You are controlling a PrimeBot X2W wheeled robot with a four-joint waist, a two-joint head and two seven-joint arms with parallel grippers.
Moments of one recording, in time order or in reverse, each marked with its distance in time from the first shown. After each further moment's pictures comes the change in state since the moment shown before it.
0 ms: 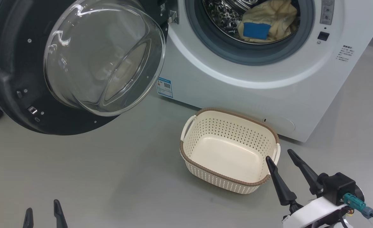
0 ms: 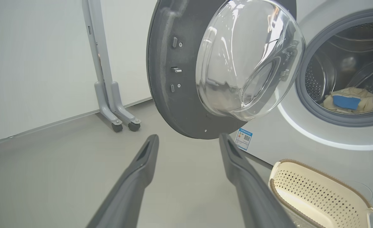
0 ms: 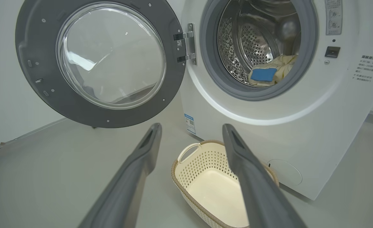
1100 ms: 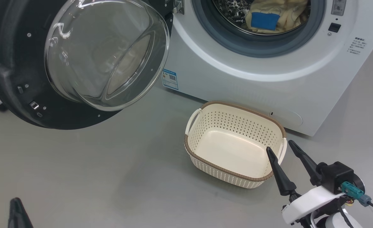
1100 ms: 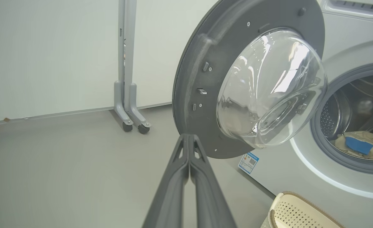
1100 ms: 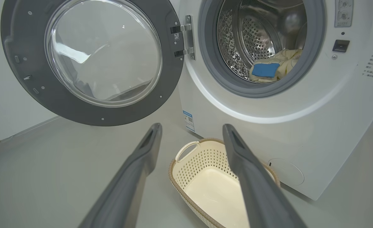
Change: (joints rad) left arm -0.001 -0.002 0.058 -0.094 -0.182 0.022 0.000; right arm -0.074 -0.012 0.015 0.023 -0.002 0.026 0.035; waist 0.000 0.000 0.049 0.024
